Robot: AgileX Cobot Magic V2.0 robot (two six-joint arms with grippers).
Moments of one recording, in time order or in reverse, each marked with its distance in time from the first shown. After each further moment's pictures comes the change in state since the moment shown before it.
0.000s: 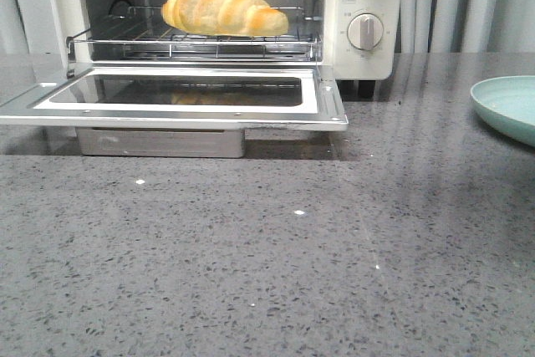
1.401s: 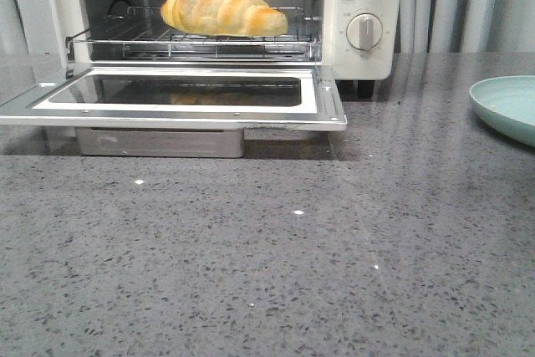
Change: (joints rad) left arm 0.000 0.000 0.000 -0.002 0.000 0.000; right arm -0.078 -0.165 0.107 -0.084 0.005 0.003
